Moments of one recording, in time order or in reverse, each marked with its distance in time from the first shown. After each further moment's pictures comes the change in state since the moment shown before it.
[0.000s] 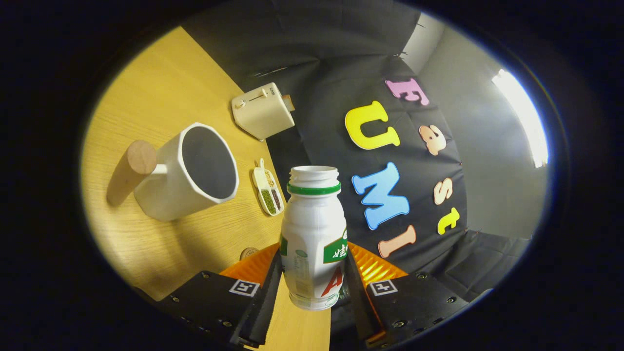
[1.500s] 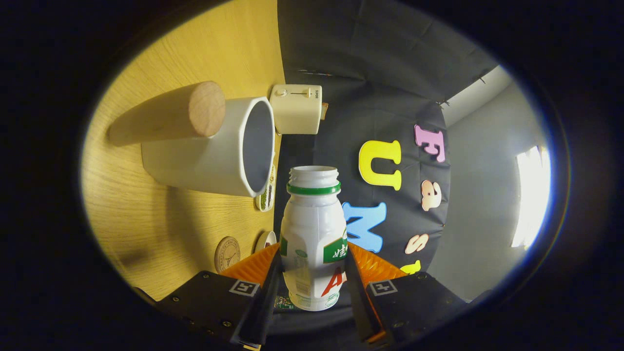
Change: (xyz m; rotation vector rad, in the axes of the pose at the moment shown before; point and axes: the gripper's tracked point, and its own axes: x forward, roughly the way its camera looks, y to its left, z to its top) arm 0.003 0.007 0.016 -0.386 -0.068 -0.080
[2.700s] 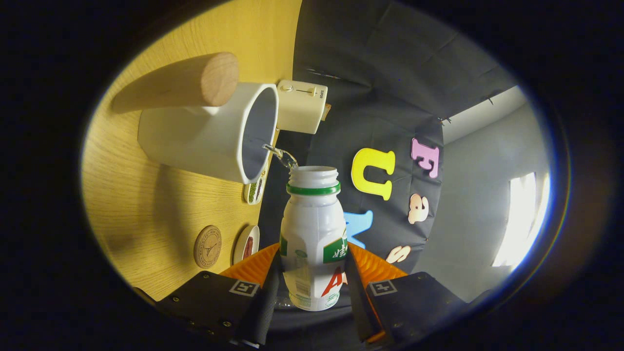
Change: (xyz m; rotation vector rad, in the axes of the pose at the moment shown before) arm 0.004 -0.012 -0.003 -0.121 -0.007 -0.059
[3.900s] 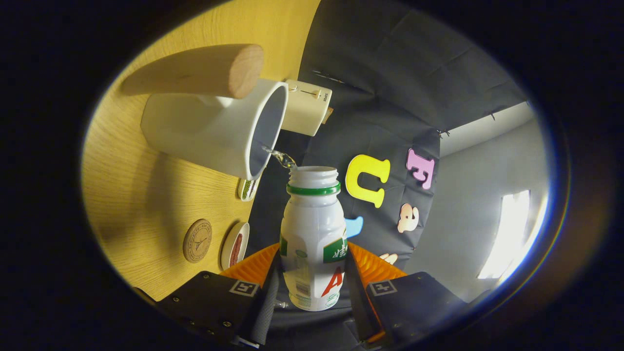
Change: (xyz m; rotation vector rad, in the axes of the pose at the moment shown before) arm 0.001 -0.005 0.000 -0.089 -0.016 -0.049
